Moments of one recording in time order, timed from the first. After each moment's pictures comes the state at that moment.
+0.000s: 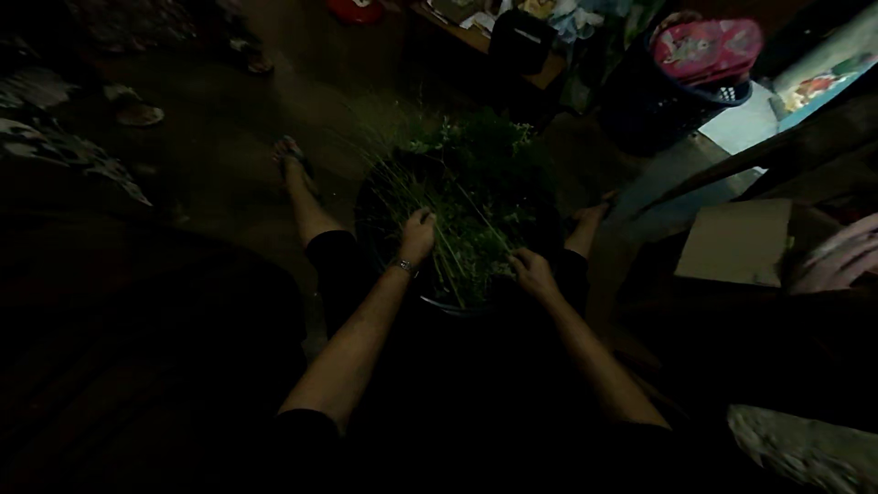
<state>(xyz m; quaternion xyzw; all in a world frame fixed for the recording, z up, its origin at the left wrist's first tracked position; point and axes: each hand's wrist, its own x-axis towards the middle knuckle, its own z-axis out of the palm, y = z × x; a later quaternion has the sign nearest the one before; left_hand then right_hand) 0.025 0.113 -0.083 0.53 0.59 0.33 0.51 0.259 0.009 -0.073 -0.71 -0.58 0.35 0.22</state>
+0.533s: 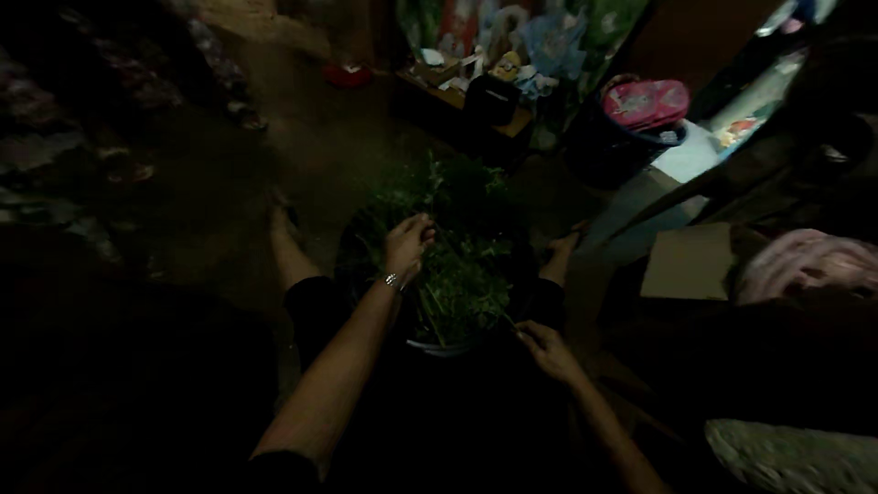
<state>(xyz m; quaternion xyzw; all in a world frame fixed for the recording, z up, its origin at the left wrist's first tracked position) 0.061 0.124 -0.019 0.39 0.47 0.50 0.61 0.307 -0.087 -0.068 -0.65 -0.61 0.37 0.27</state>
